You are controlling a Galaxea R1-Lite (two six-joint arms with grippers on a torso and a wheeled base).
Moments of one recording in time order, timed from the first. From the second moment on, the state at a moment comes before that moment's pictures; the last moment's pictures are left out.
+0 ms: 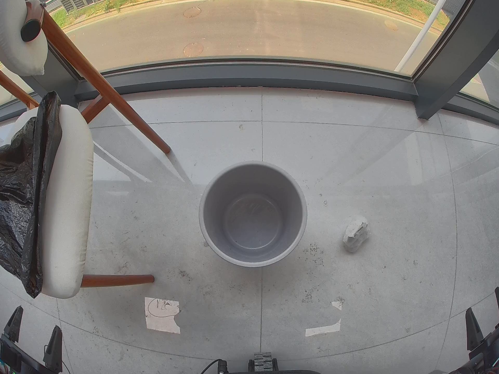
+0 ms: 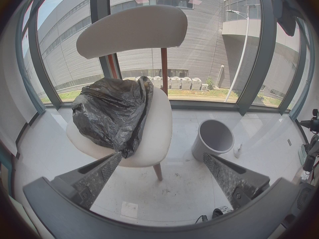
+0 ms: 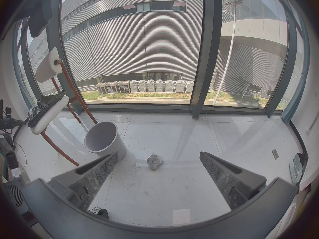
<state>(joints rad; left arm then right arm) 0.00 0.02 -0.02 -0.04 0.01 -0.01 0.00 0.02 -0.02 0.00 0.01 -0.01</state>
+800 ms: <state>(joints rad) 0.00 0.02 -0.07 -0.16 -0.02 0.14 0.00 0.02 -0.02 0.00 0.01 -0.01</state>
